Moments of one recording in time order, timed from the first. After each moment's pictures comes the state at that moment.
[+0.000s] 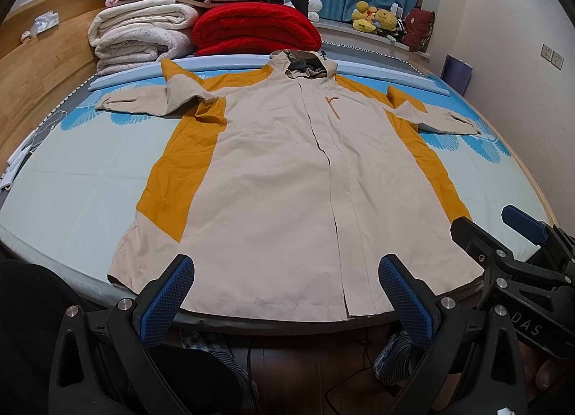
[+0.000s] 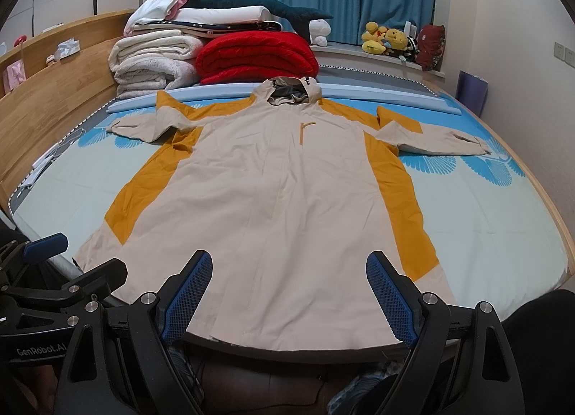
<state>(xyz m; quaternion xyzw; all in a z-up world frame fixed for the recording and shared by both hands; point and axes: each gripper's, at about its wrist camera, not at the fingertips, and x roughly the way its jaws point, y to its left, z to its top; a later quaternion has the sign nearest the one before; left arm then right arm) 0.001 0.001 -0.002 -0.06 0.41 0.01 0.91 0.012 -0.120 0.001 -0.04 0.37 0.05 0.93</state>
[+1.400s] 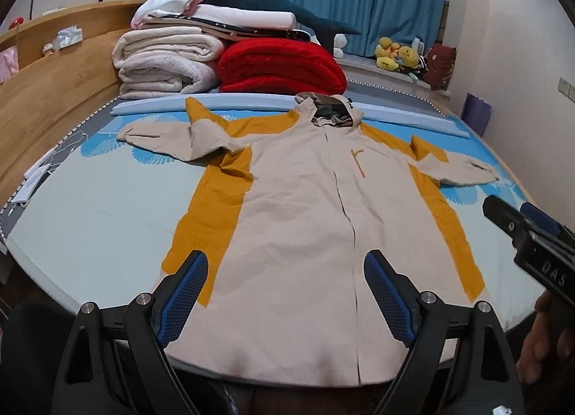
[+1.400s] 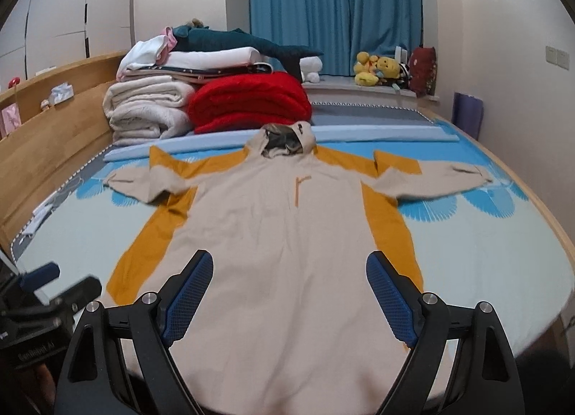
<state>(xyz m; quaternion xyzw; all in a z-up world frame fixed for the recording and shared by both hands) 0.047 0.031 0.048 -0.08 0.36 0.06 0.93 0.077 -0.120 0.052 0.00 0.30 0.05 0.95</state>
